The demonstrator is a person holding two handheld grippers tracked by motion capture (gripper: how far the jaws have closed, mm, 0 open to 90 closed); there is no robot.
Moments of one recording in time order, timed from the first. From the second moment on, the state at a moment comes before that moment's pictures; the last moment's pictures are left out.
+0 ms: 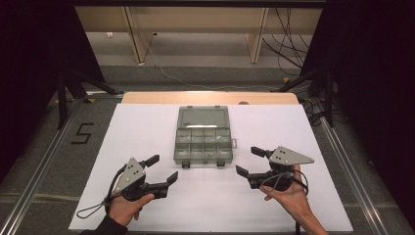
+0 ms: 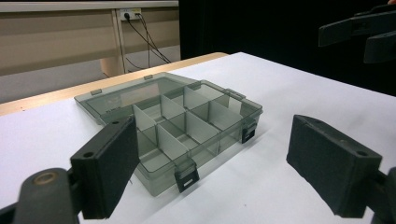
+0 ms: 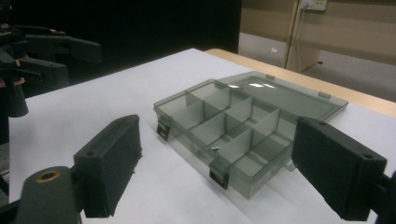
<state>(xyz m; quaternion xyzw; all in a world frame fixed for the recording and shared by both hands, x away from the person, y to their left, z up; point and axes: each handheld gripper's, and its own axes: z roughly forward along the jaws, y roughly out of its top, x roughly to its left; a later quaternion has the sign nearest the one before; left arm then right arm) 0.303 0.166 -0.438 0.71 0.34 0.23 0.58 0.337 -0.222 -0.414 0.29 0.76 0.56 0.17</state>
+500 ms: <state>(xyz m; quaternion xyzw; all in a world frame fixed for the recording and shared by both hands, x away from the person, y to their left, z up) 0.303 0.166 -0.439 0.71 0.34 0.23 0.58 0.325 -0.232 -0.420 0.29 0.76 0.56 0.18</state>
